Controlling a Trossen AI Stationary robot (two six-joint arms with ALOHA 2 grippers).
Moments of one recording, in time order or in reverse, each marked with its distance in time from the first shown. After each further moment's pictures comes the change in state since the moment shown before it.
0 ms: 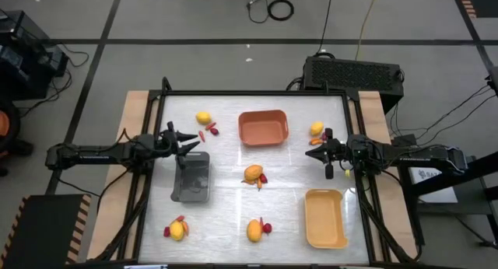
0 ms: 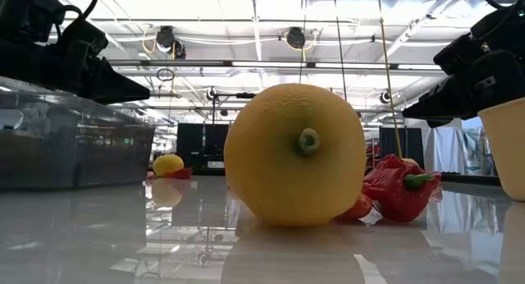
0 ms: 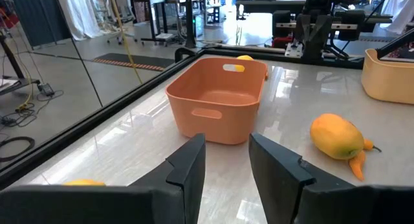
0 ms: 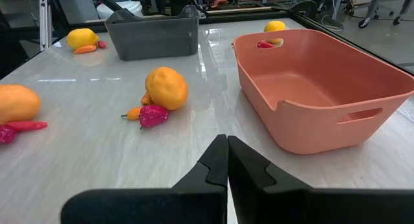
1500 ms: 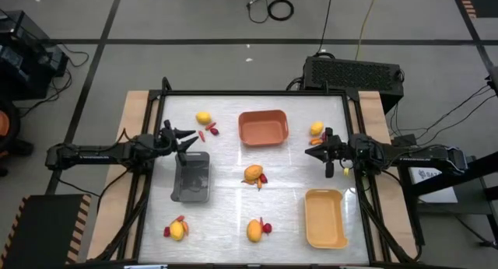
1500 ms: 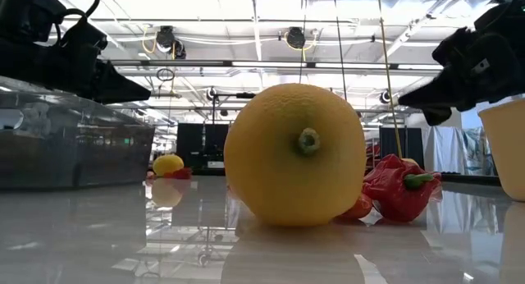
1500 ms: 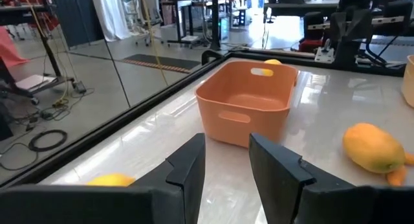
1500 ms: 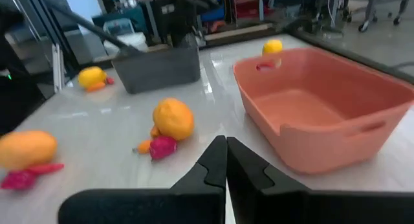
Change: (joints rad) left arm 0.001 0.000 0.000 0.011 -0.109 -0.004; right arm 0.000 0.000 0.001 0.100 0.000 0.131
